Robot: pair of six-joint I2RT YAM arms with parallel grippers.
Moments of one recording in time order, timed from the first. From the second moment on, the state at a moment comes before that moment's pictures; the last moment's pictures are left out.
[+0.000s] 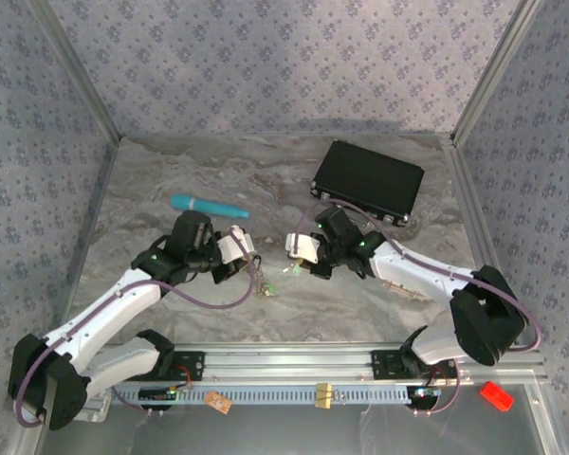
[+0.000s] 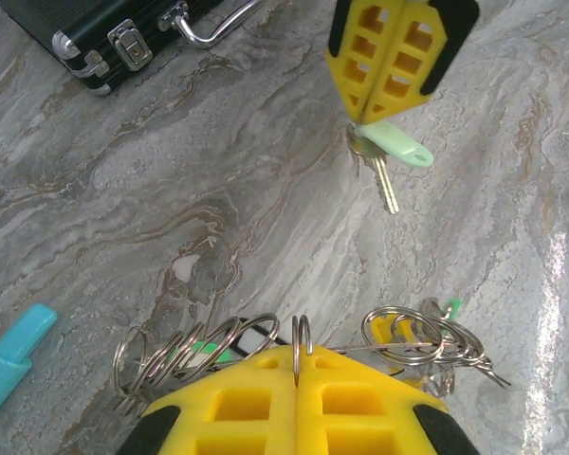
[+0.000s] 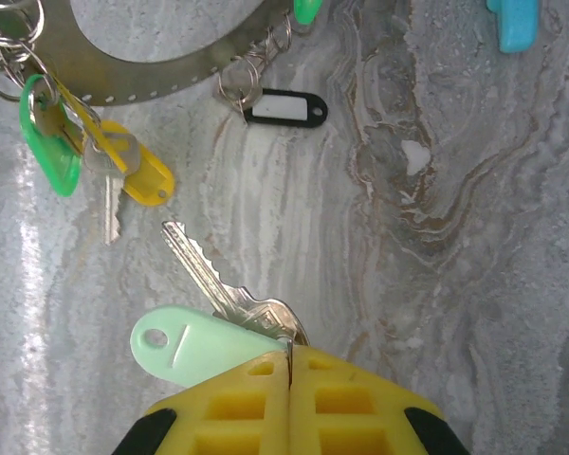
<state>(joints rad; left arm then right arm) -0.57 1.00 0.70 -0.44 0.40 0.56 0.73 1.39 0.84 -0.35 -0.26 -0.68</state>
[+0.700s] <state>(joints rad) -0.57 0.99 0.68 -0.42 0.40 0.55 0.84 1.62 0.88 -0.47 -0.03 0.02</state>
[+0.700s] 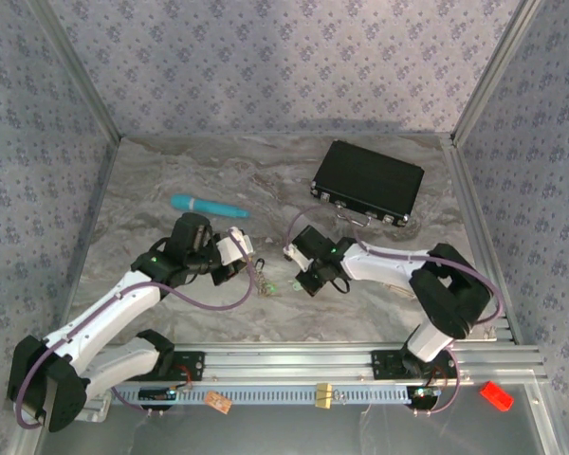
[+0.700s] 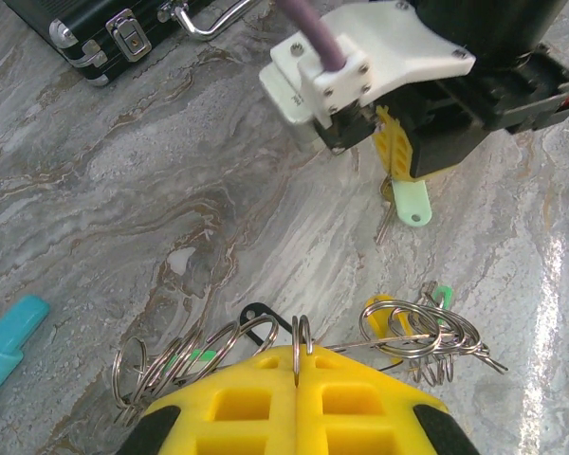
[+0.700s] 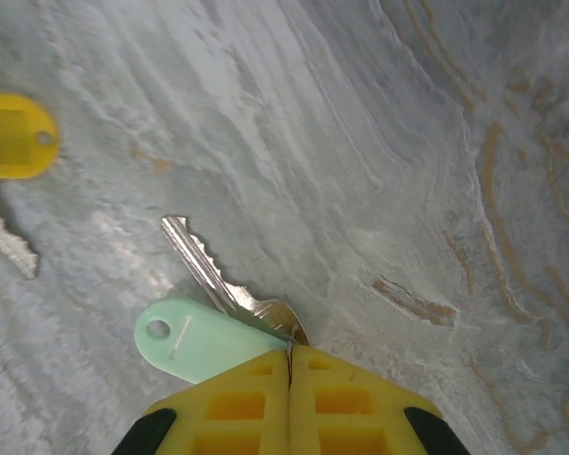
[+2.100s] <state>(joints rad) -0.57 0.99 0.68 -0.42 0.40 0.55 0.82 1.67 0.96 -0.51 -0.02 0.08</state>
